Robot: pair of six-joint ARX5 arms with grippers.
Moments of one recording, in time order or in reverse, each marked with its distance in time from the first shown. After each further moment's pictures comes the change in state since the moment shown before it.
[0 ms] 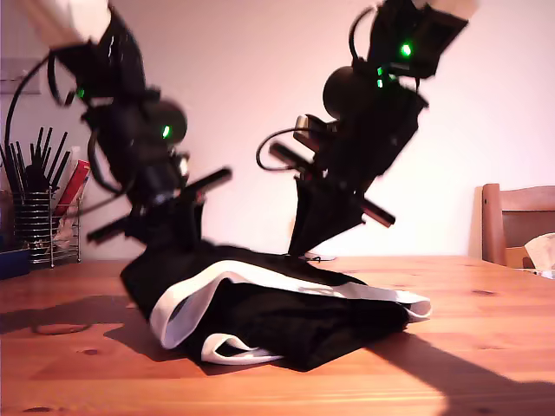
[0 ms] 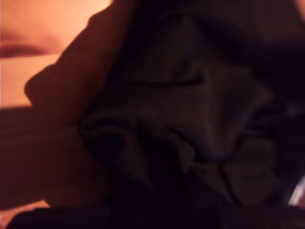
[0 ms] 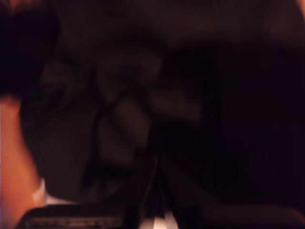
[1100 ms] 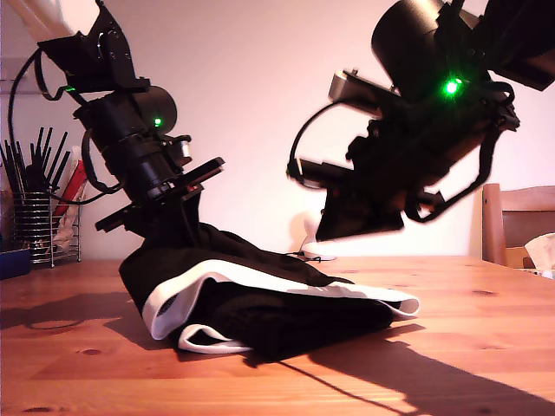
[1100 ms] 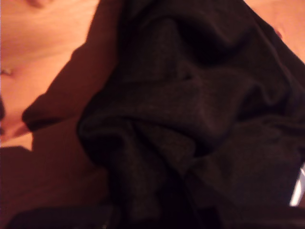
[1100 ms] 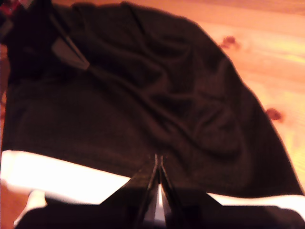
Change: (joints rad) left arm 0.010 -0.005 0.000 0.071 0.023 0.236; right arm 0.131 -0.403 -0.744 0.903 0.419 0.066
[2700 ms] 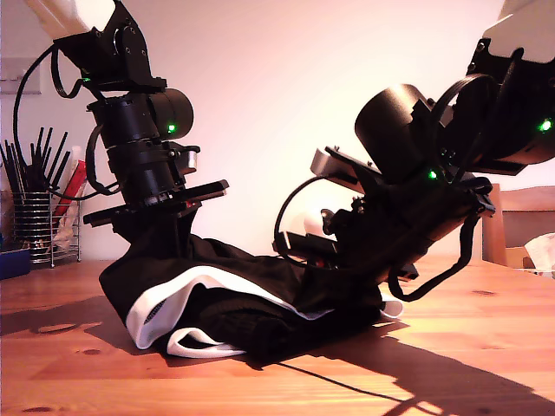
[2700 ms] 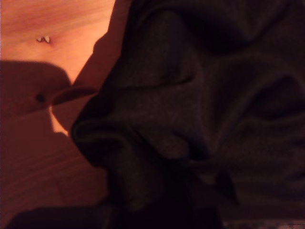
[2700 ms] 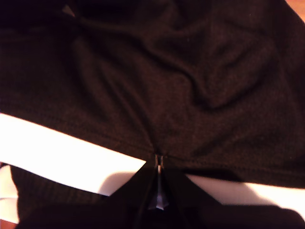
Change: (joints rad) left arm -0.043 -0.001 0.000 -0.066 -0.238 -0.025; right arm -0.007 0.251 0.015 0.126 -0.183 -0.027
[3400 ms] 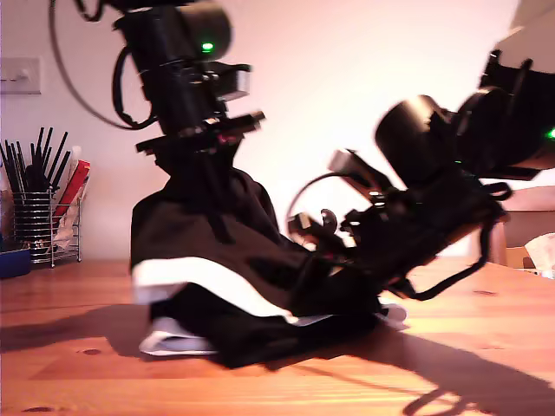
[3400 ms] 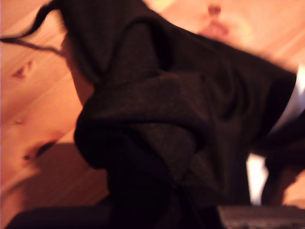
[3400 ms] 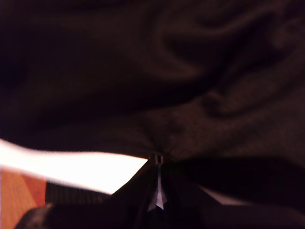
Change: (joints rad) left arm -0.187 -0.171 -0.006 -0.016 -0.132 0.241; right arm -0.099 0.007 0.000 -0.029 -0.249 0.074
